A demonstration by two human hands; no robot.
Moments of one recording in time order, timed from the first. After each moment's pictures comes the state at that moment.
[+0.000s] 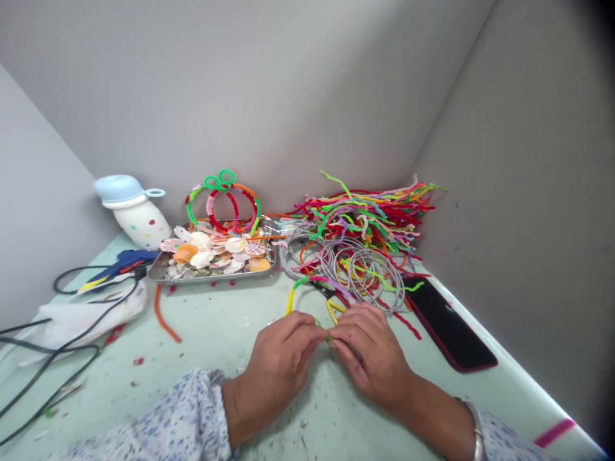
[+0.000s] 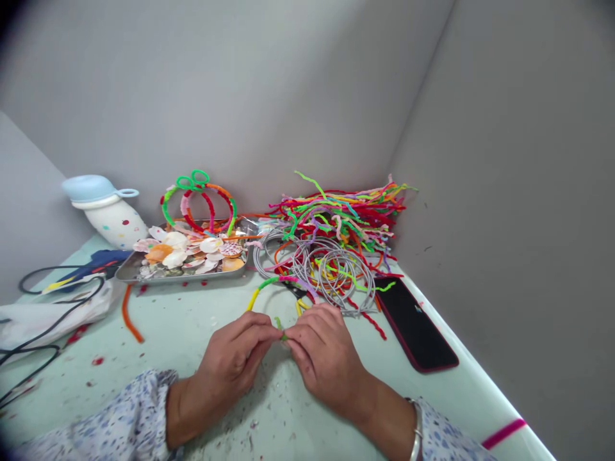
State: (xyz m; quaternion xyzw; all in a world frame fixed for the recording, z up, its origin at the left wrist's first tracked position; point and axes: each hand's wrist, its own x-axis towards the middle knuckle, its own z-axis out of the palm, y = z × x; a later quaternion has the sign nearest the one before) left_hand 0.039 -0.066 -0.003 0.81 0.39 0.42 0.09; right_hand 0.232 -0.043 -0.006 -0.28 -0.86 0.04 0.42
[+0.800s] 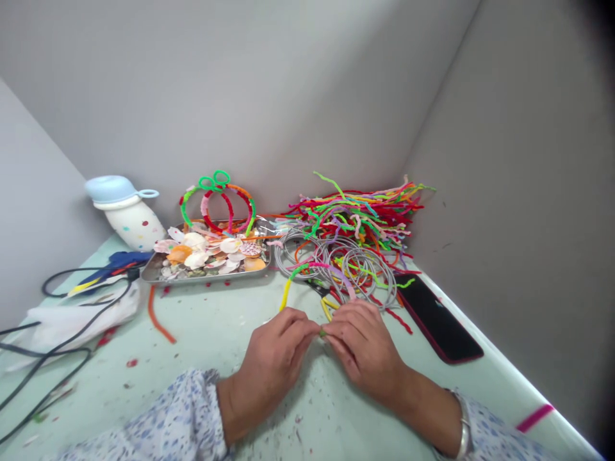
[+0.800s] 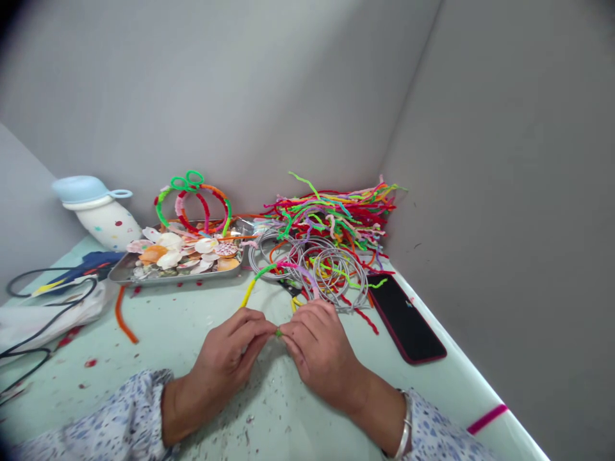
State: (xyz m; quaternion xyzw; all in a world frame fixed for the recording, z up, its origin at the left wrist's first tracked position) left_hand 0.040 -0.067 -0.001 0.81 0.42 0.40 0.09; right_hand 0.231 -0.043 -0.003 -0.28 -0.86 -0.02 0.42
